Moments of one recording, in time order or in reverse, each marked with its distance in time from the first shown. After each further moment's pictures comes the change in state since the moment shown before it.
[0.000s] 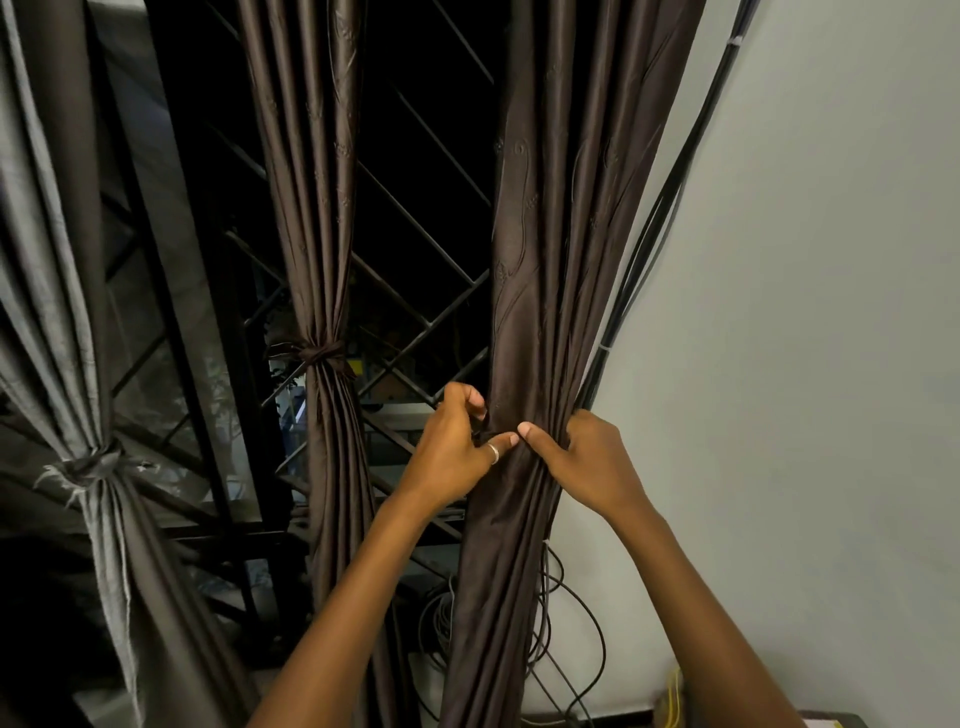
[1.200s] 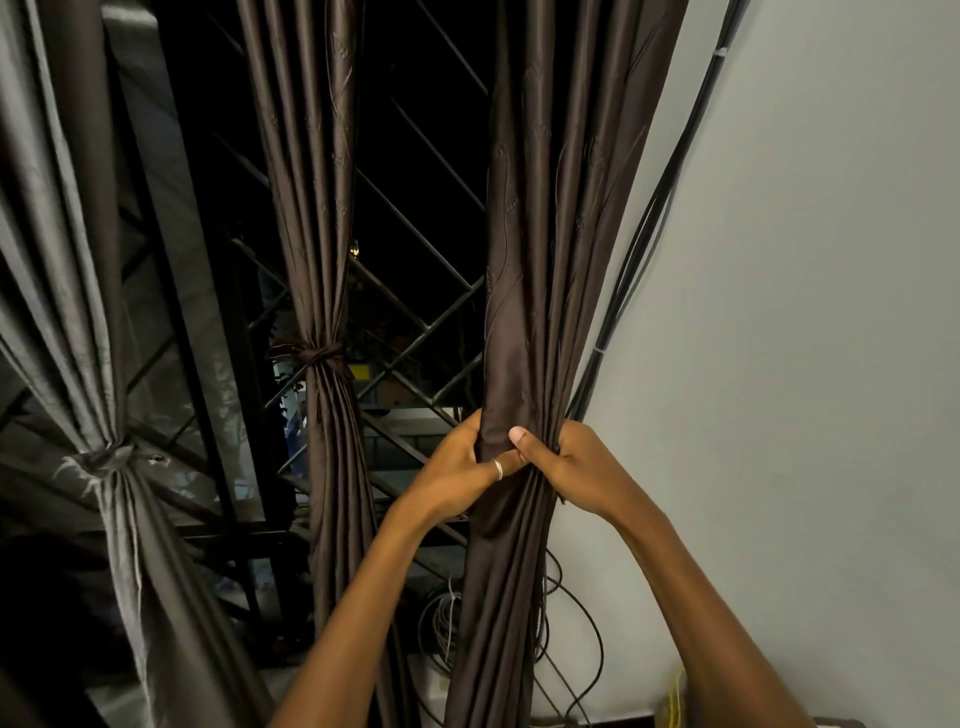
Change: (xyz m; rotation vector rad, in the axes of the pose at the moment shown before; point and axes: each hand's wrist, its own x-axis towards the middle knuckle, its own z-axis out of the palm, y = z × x) left_hand -0.025 0.028 0.009 -0.464 -0.208 -0.075; right_hand -0.010 0.002 -0.014 0.345 -0.248 -0.084
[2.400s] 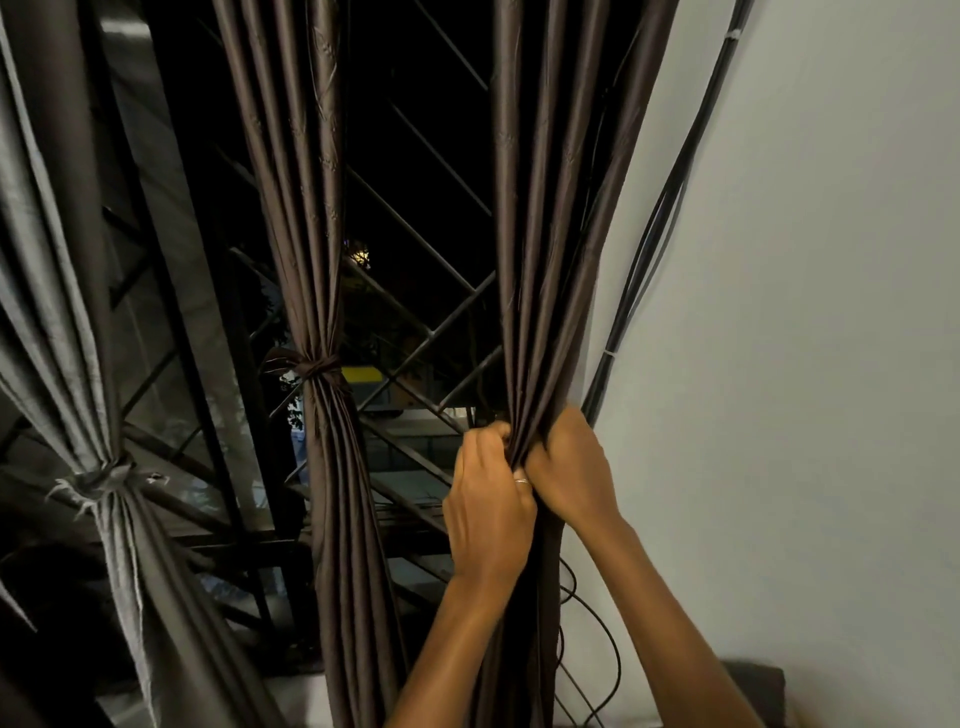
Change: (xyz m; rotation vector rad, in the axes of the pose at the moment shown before) left_hand -0.010 -0.012 0.054 0.656 0.654 0.221; right_hand 0.022 -0.001 0.029 -0.253 0.335 -0.021
